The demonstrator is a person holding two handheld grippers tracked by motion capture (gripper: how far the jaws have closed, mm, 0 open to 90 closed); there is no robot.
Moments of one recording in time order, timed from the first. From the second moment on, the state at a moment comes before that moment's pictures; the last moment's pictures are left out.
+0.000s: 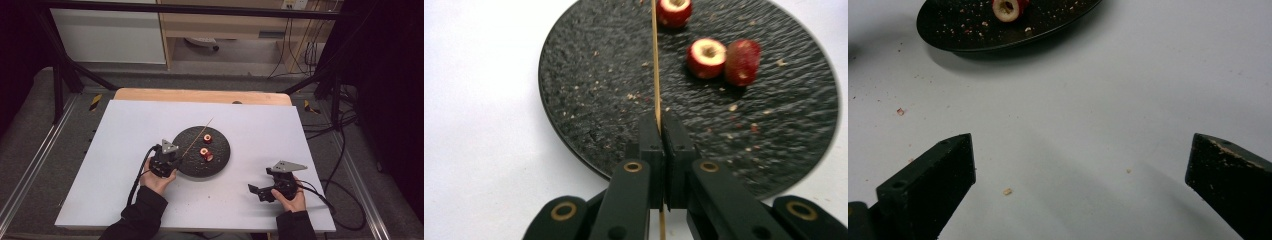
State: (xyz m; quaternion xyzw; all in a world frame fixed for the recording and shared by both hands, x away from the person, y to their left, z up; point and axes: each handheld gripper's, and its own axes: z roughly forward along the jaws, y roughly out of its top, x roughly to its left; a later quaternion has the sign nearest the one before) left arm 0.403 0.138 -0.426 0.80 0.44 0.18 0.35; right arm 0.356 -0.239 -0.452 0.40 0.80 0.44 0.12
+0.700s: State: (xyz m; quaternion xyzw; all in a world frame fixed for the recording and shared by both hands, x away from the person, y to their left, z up) left arm 0.399 0.144 -0.419 0.81 0.42 0.15 0.38; right arm 0.355 -0.243 -0.450 0.40 0.79 0.44 0.12
